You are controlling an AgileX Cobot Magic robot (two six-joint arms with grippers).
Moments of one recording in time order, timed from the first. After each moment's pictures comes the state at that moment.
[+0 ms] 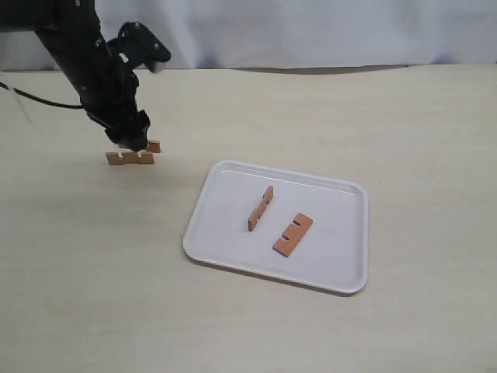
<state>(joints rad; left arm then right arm) -0.33 1.99 -1.49 -0.01 0.89 0.64 -0.21 0.00 0.00 0.02 0.37 0.17</state>
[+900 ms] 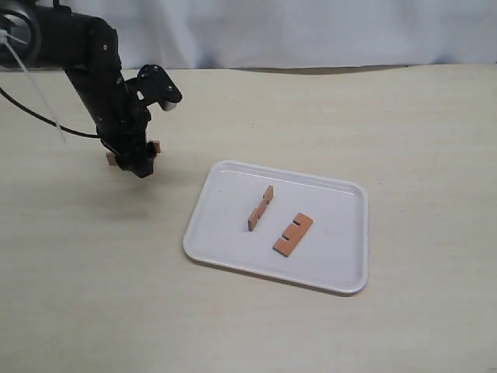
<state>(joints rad) -0.33 2.13 -1.49 -0.01 0.83 0.73 -0.21 0.00 0.00 0.02 0.37 0.17</state>
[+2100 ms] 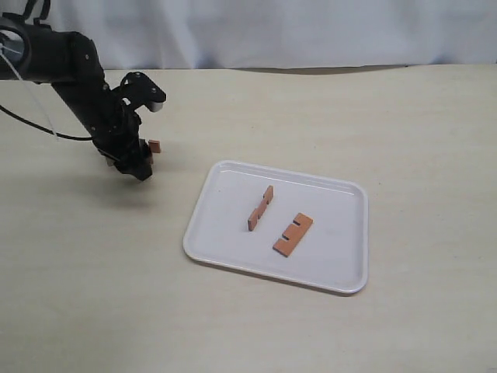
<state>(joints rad) -0.24 2.20 -1.49 -0.18 0.74 0.82 -0.21 0.00 0.00 0.02 0.37 0.17</state>
